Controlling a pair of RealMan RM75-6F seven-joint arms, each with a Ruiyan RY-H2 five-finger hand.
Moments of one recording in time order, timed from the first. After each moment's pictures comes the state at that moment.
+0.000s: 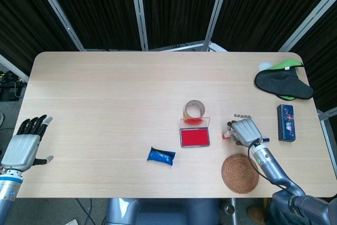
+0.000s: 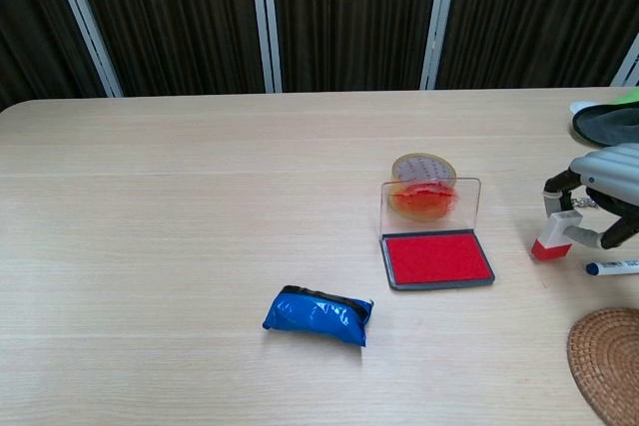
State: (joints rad) left arm -0.23 -1.03 -0.02 -1.90 1.26 1.28 0.38; right arm 0.56 -1.54 0.01 -1.07 -1.43 0.98 -0.05
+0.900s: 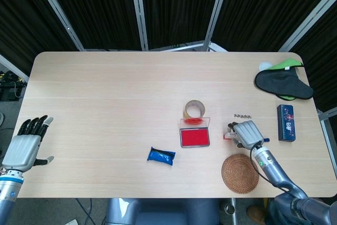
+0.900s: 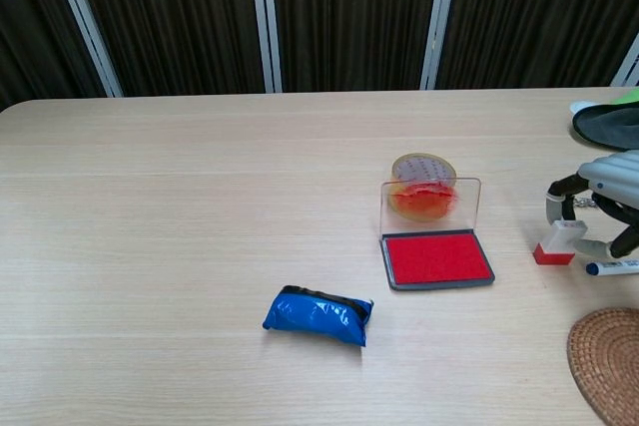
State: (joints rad) left arm -0.23 -1.03 -0.01 -1.90 1.26 1.29 0.39; right arm 0.54 -1.55 0.00 -1.05 -1.46 1.00 0.01
